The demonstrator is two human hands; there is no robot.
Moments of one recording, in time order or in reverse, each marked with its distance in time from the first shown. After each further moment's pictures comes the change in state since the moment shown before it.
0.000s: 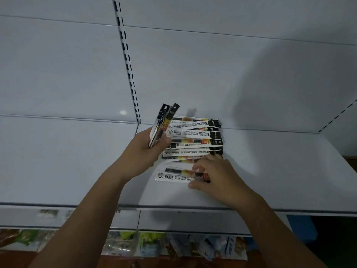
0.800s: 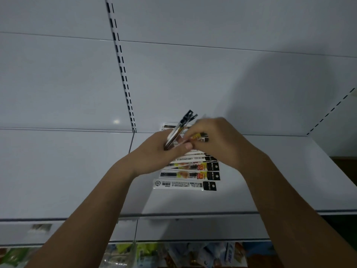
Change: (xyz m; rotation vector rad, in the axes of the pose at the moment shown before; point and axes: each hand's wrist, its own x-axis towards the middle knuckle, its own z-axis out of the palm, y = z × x) left_hand 0.025 0.033 0.011 0.093 -0.255 0.103; right_hand 0.038 -0.042 -0.099 0.095 0.209 -0.279
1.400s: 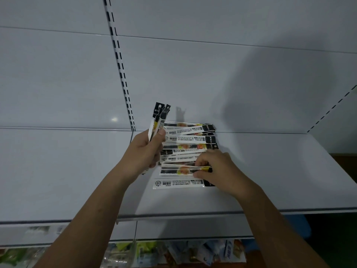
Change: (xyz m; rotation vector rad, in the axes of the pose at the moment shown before) left_hand -0.012 -0.029 -0.001 -0.425 0.299 -0.259; right_hand -0.048 0.063 0.078 0.006 -0.126 0.321
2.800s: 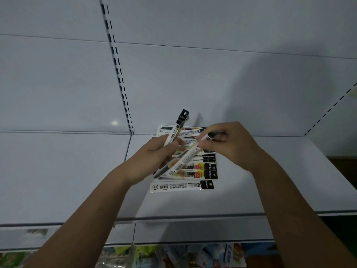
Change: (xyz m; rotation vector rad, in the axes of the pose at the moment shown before) left_hand -0.007 0.024 0.016 0.185 -0.286 0.030; right_hand -0.001 -0.044 -0.092 0.524 0.088 -0.198
